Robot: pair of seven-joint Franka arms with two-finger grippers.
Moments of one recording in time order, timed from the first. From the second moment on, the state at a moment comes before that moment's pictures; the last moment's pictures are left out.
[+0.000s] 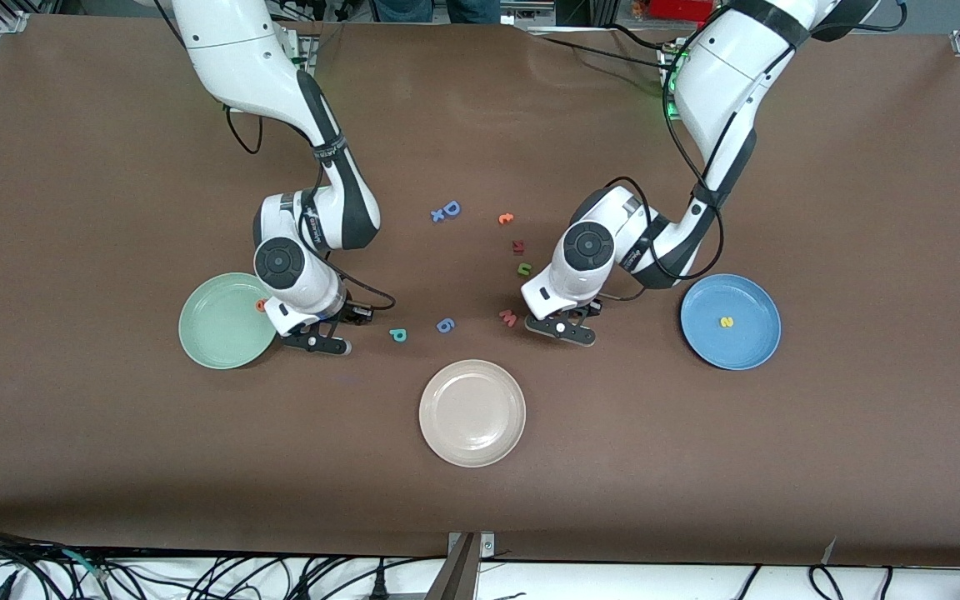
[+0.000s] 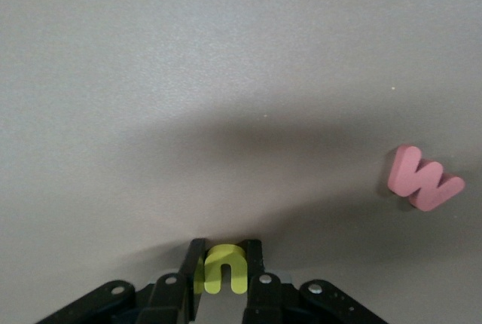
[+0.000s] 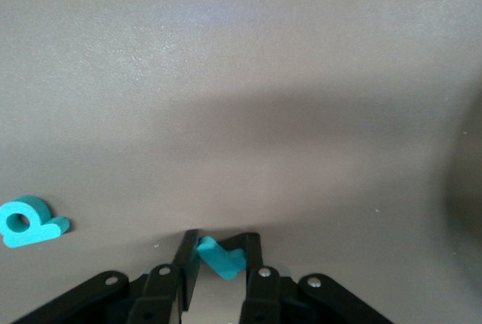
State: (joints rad) left arm -0.35 0.72 -0.25 -1.71 0.20 2.35 -0.43; right arm 0.75 0.68 -0.35 -1.81 0.38 2.39 0.34
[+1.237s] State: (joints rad) left arm 0.07 0.59 -0.23 -1.73 0.22 2.05 0.13; right arm 0.64 0.69 -0.59 -1.66 0.38 2.05 -0.07
